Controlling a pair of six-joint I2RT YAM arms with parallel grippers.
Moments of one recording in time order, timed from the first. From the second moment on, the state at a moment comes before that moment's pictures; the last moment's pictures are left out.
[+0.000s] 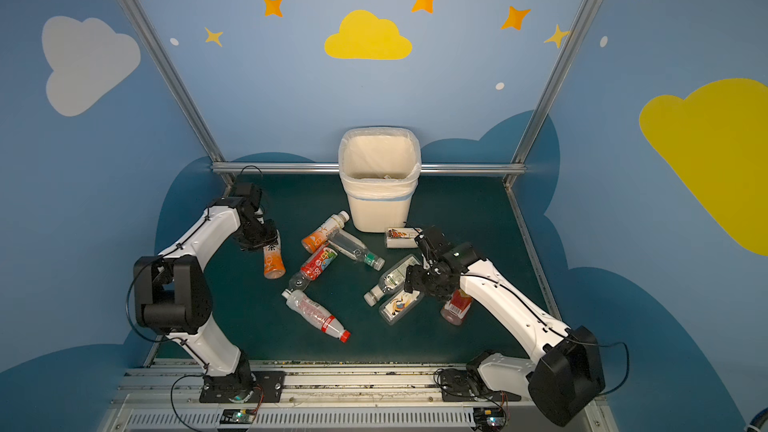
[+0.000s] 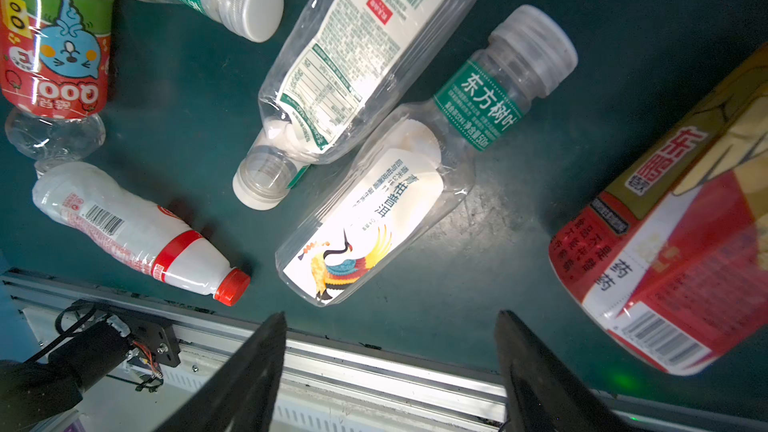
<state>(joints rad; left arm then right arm) 0.03 1.70 1.38 -0.98 0.04 -0.39 0.60 1.24 1.01 -1.03 -0.15 0.66</state>
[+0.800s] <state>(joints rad) -0.19 1.64 2.22 -0.96 0.34 -0.50 0.60 1.31 1.11 -1.05 -0.14 0.63</state>
